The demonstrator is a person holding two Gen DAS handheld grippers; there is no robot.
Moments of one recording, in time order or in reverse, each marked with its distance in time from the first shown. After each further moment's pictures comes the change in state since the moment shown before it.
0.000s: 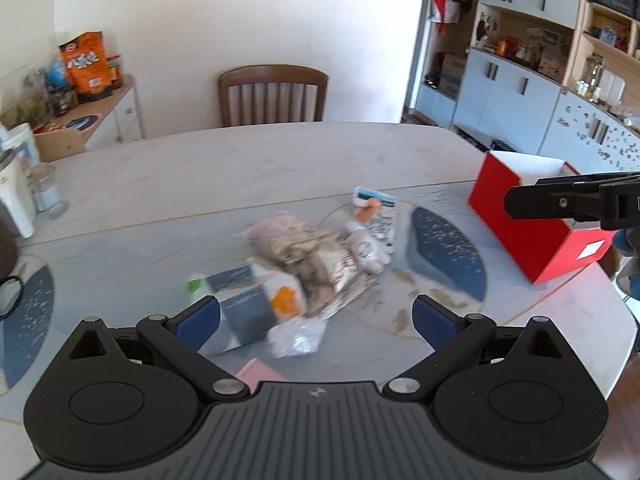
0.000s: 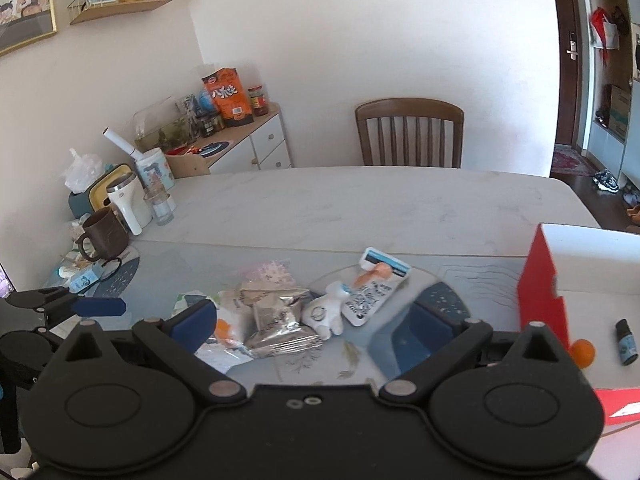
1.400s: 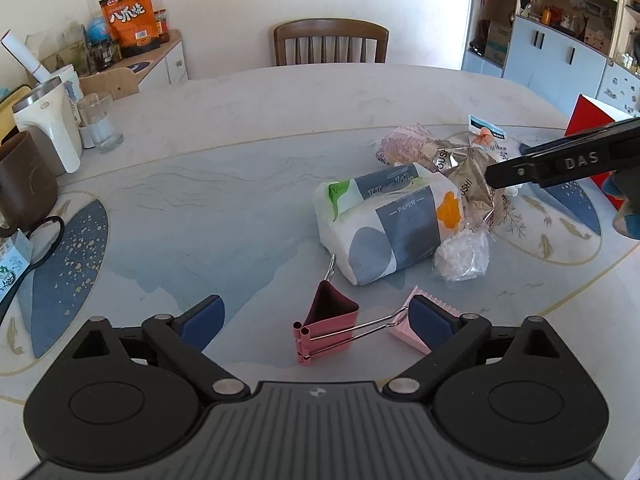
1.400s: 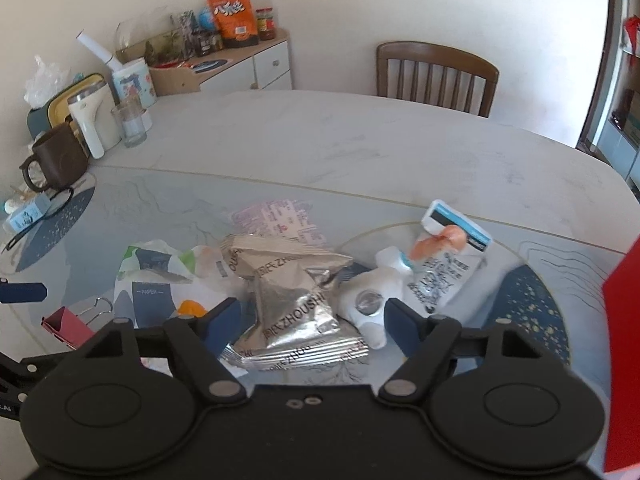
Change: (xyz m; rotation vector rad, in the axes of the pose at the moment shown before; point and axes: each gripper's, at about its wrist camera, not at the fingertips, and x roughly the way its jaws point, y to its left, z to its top) left arm 0.048 0.102 -0.059 -0.003 0.099 0.106; right arm 0.154 0.051 -0.021 -0.114 0.172 -0.066
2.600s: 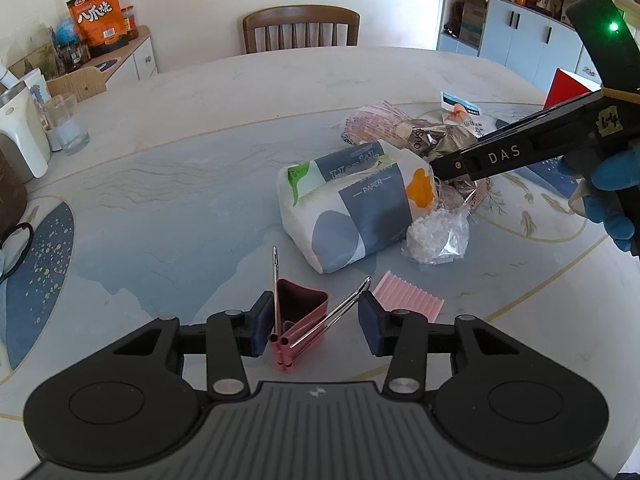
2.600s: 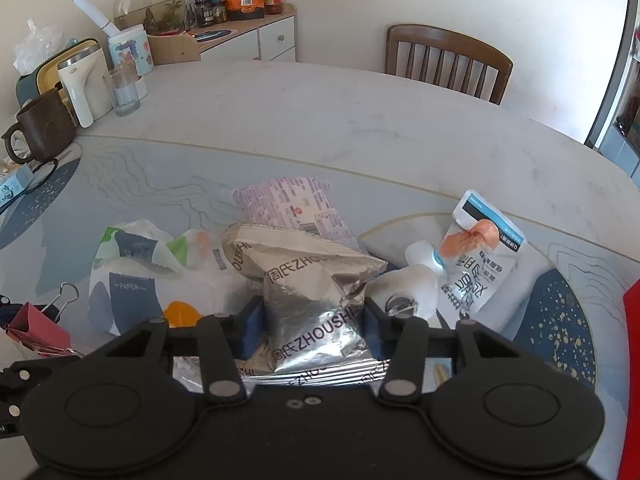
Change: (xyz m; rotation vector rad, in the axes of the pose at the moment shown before) left arm 0.012 -0.011 -0.002 0.056 0.036 -0.058; right arm 0.039 0.016 0.003 -0.052 0.061 -0.022
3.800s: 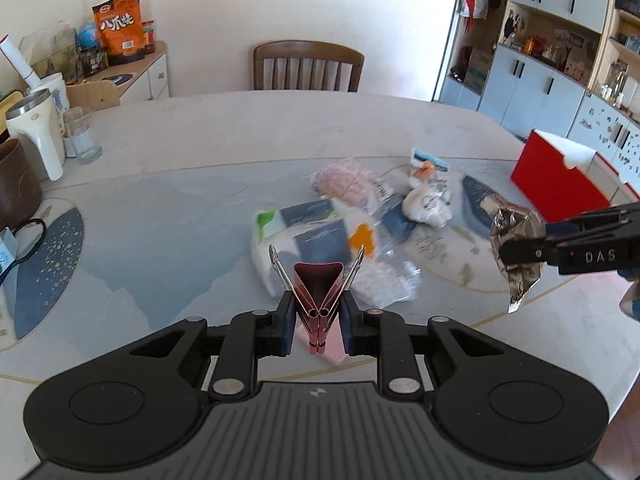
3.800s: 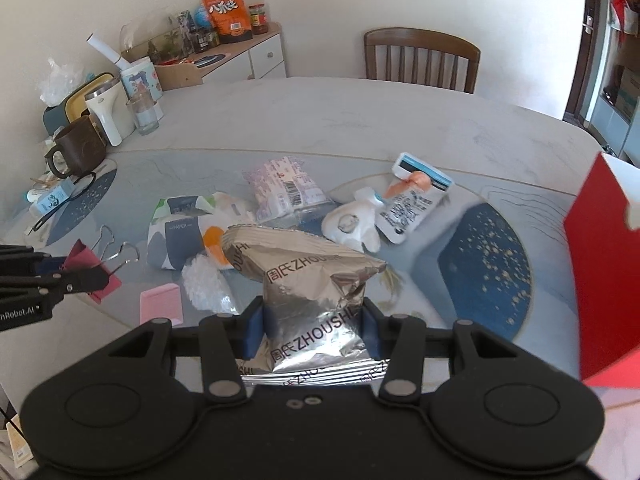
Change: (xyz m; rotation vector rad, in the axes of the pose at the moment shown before) left arm -0.059 -0.028 0.009 -0.107 -0.098 -0.038; right arm -0.106 -0.028 -0.056 0.102 -0.033 0.039
